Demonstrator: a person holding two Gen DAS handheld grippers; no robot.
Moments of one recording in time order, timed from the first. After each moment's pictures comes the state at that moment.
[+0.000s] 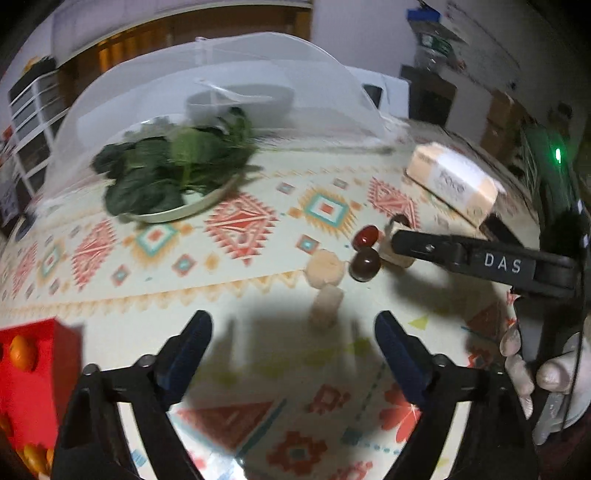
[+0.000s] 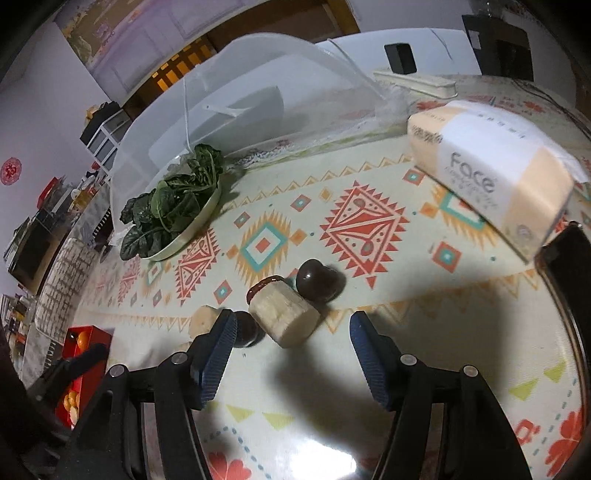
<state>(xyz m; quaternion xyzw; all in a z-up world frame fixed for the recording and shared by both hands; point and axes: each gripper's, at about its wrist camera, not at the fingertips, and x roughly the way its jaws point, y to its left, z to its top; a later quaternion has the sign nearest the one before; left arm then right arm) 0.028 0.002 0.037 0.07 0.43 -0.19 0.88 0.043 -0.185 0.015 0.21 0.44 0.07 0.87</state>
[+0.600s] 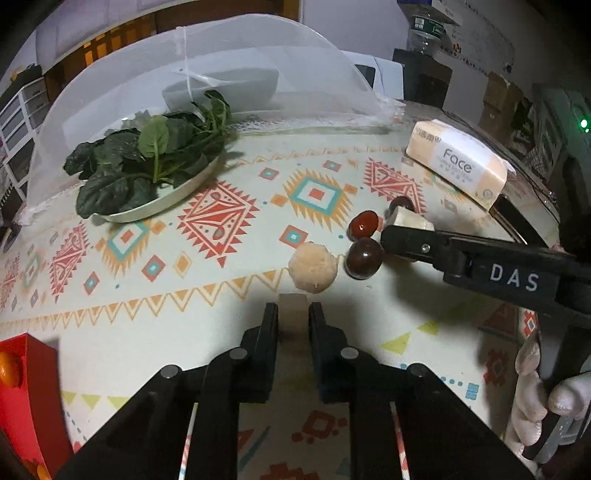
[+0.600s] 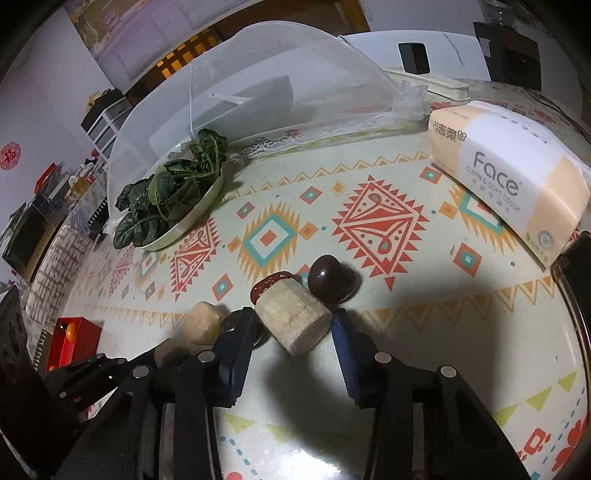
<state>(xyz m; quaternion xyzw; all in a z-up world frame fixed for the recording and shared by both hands) 0.039 -0.013 0.018 0.08 0.44 -0.19 0.87 0.048 -0.173 0.010 0.18 0.44 0.07 0.88</state>
